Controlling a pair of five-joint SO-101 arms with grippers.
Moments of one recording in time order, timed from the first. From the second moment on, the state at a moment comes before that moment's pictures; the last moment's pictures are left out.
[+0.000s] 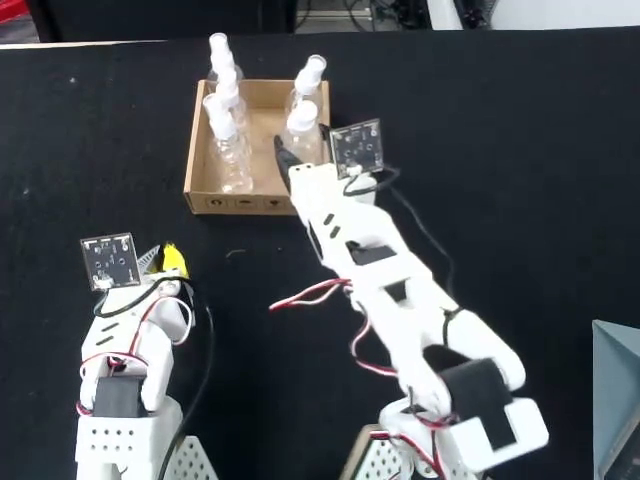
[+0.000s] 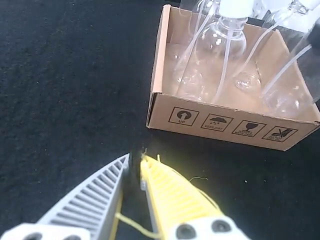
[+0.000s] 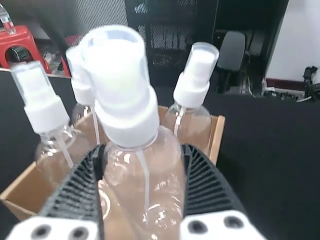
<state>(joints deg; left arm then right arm) -3.4 -103.7 96.1 41.6 8.5 -20.1 -6.8 56.0 -26.7 -4.4</state>
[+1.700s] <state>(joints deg) -3.4 -103.7 96.1 41.9 8.5 -20.1 4.6 50.8 -25.5 -8.9</state>
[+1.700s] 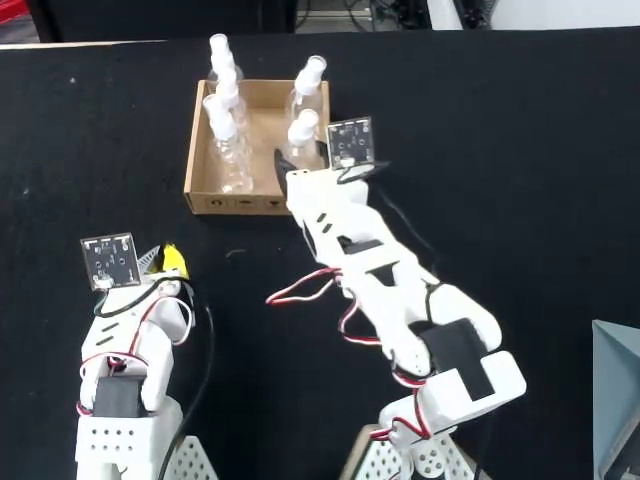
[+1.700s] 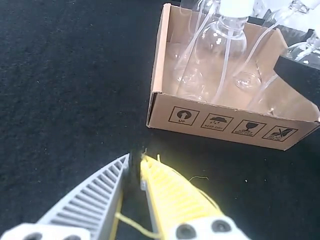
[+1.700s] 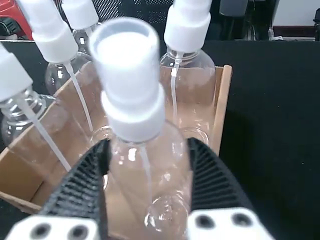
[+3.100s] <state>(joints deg) -3.4 -103.7 96.1 41.9 8.5 -20.1 4.6 50.7 -21.4 -7.0</state>
